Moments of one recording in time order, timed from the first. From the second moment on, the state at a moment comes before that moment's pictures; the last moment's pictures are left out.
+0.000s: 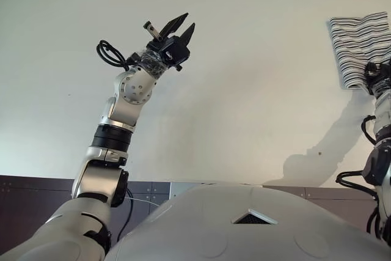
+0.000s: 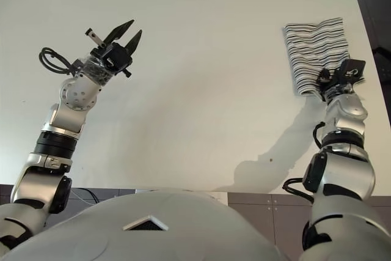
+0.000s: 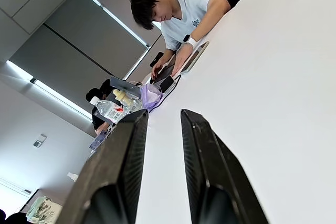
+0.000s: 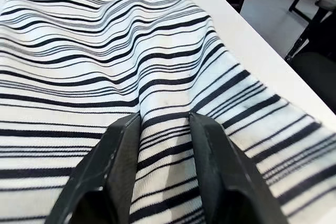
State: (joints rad) left arm -0.24 0.42 -0.21 0.28 0.35 -0.46 -0.22; right arm -0.36 -0.61 -0.21 1.07 0.19 -0.24 0.32
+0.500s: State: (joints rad) left arm -0.03 0.11 -0.01 -0.17 0.08 -0.05 -0.02; right arm -0.13 -0.22 -0.02 -0.12 0.13 0.00 0.07
